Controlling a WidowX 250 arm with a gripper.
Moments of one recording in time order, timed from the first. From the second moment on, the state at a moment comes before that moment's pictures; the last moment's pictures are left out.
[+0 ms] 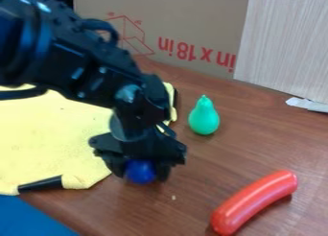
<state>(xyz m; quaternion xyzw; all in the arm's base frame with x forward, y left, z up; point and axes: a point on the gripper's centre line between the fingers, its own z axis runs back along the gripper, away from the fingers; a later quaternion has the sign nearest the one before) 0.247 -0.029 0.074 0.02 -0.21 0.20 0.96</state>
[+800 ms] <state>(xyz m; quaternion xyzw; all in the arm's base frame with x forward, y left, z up) 0.264 -0.055 0.083 0.02 -0.20 0.20 0.96</state>
